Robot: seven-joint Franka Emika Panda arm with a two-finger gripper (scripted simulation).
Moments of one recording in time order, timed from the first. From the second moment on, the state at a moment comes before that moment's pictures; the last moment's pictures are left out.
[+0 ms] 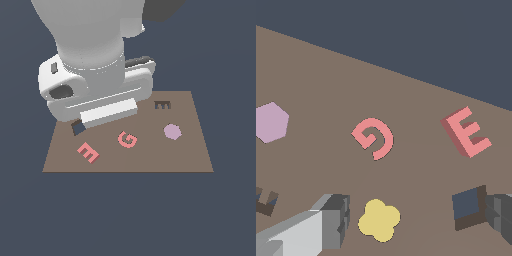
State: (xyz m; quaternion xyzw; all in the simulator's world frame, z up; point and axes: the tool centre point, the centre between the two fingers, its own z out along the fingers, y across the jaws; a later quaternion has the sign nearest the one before) arm 0.028 -0.047 0.133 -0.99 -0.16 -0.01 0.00
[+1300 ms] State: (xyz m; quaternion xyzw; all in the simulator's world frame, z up) arm 0.095 -0.115 0.052 -0.91 -0.42 0.00 0.00
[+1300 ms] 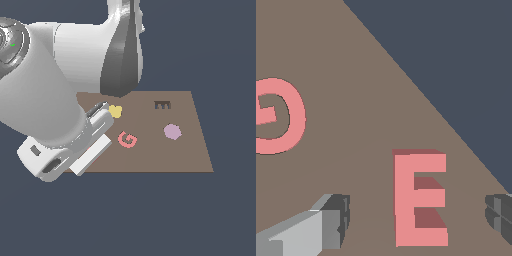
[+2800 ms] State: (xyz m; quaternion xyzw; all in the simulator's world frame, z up) arm 0.098 -0.115 0.030 -0.91 -0.42 0.00 0.00
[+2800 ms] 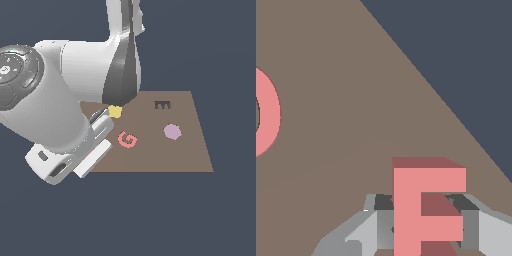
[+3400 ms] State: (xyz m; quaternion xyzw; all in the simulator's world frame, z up) arm 0.087 -0.085 0.031 -0.89 -0.46 0.00 0.00
